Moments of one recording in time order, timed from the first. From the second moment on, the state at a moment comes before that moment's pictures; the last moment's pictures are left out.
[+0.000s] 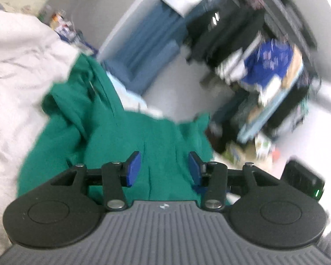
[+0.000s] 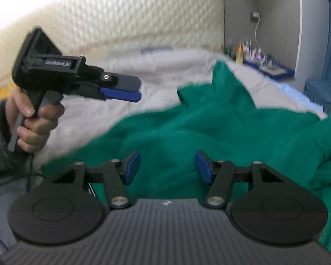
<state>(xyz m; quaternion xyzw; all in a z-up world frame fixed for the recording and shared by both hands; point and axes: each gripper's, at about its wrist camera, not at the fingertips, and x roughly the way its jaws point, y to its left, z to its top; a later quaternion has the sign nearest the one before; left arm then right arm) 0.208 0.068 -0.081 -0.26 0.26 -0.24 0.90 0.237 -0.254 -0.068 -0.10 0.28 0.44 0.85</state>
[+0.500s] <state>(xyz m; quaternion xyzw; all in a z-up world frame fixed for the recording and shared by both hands) 0.225 -0.010 -0.129 -0.07 0.39 -0.19 0.90 0.246 -0.241 -0.102 -0.16 0.38 0.38 0.83</state>
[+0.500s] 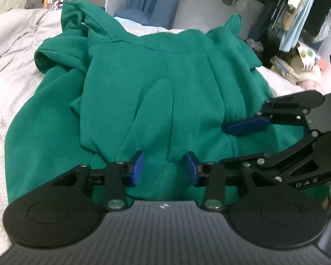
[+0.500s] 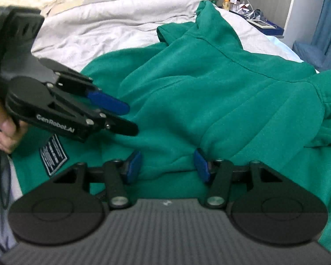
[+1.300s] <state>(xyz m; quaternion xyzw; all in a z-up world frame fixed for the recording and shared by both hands) 0.382 0.022 -0.112 -0.10 0.30 -0.08 0.94 0.363 -0.336 -0.095 0.14 0.31 0.10 0.93</state>
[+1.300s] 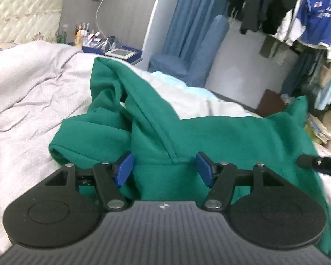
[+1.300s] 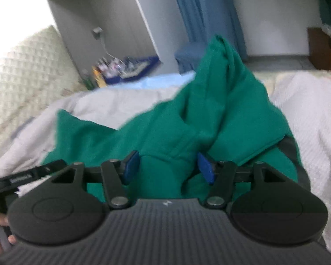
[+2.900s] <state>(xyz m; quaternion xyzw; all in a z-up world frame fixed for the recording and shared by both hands) 0.579 0.029 -0.108 -0.09 0.32 -0.06 0.94 0.540 -0.349 -0.086 0.12 0.29 0.07 0.95</state>
